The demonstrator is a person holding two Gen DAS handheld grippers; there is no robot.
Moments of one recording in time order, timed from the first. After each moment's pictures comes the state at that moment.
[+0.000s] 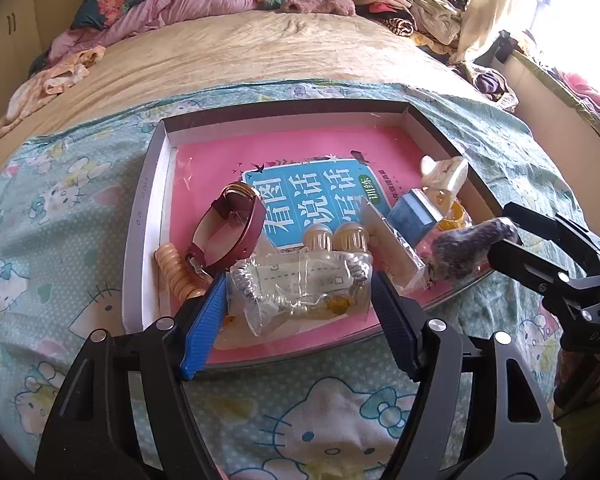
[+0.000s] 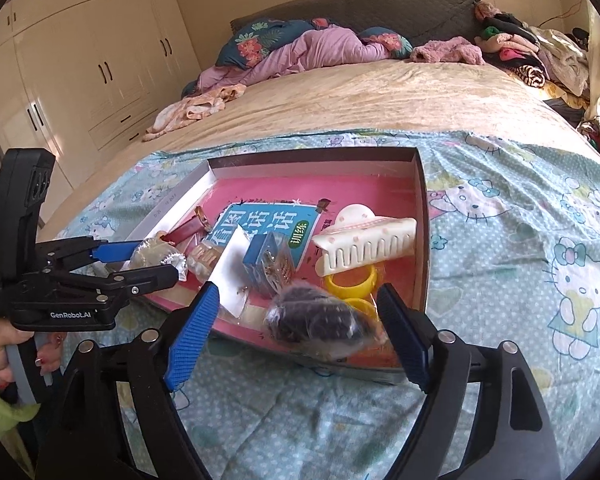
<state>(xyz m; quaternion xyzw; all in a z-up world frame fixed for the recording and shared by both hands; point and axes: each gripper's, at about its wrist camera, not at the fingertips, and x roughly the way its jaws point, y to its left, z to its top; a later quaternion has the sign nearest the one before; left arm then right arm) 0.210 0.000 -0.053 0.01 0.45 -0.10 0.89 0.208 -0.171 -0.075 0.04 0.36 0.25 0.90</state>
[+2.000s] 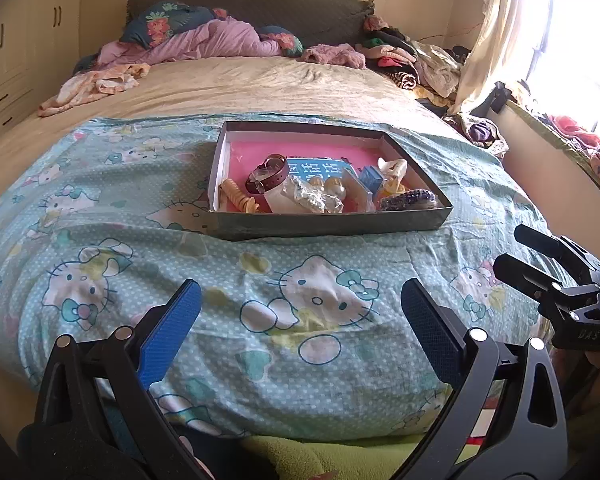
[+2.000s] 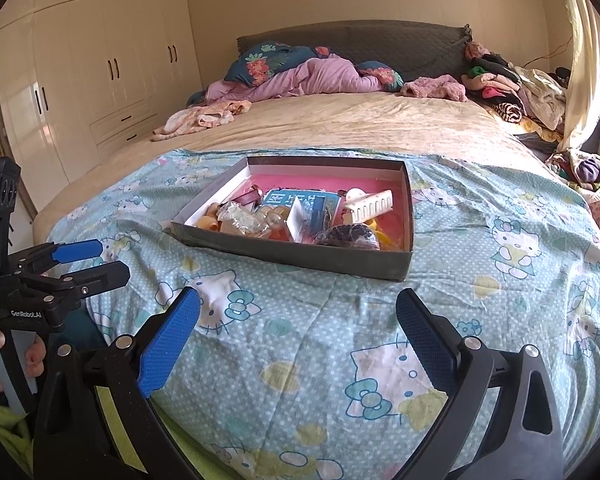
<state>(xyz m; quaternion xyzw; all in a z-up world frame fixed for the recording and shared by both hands) 0.057 0.025 -0.020 -0.04 0.37 -0.07 0.93 0.069 -0.166 -0.043 0.00 0.31 0.21 0.92</state>
